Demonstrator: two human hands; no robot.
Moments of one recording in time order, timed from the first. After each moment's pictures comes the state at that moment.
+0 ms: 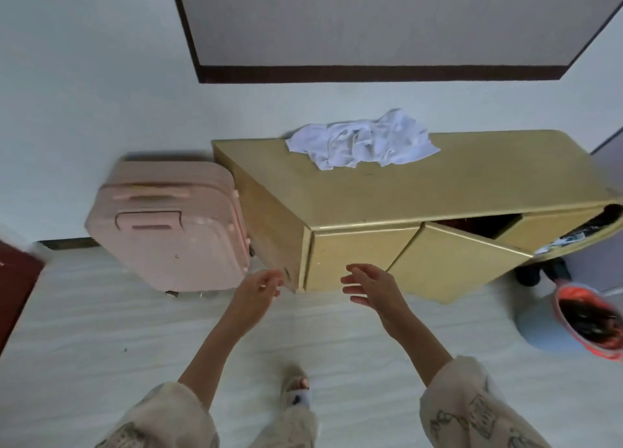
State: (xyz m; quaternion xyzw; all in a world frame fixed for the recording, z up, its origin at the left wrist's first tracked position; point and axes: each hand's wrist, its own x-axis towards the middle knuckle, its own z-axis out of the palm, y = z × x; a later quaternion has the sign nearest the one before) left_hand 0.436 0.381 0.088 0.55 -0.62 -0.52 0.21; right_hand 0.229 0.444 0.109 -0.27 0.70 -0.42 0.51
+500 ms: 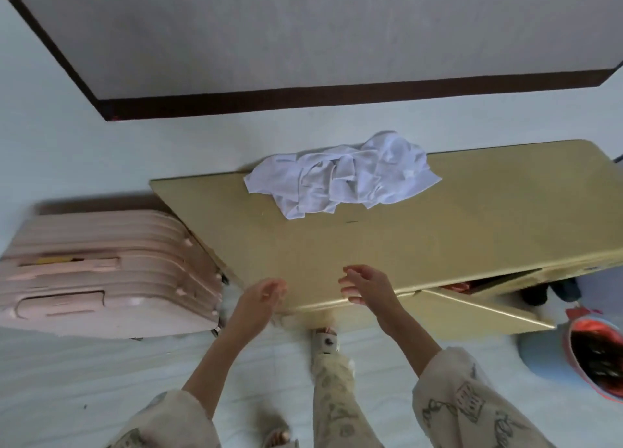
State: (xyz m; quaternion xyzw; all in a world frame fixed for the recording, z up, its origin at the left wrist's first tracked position) left_hand 0.271 0.171 0.058 0.56 -0.61 -0.54 0.13; right_hand 0.071 0.221 0.068 -0.22 0.73 -0.39 0.52
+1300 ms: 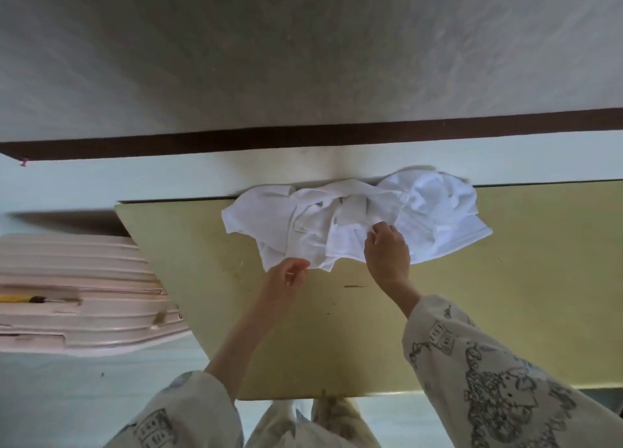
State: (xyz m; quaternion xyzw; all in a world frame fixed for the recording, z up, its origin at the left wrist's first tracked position) left_hand 0.111 -0.013 0.030 0.62 -0.58 -0.52 0.11; right_hand -0.078 -0.020 -0.002 -0.45 0.84 -0.16 0.25
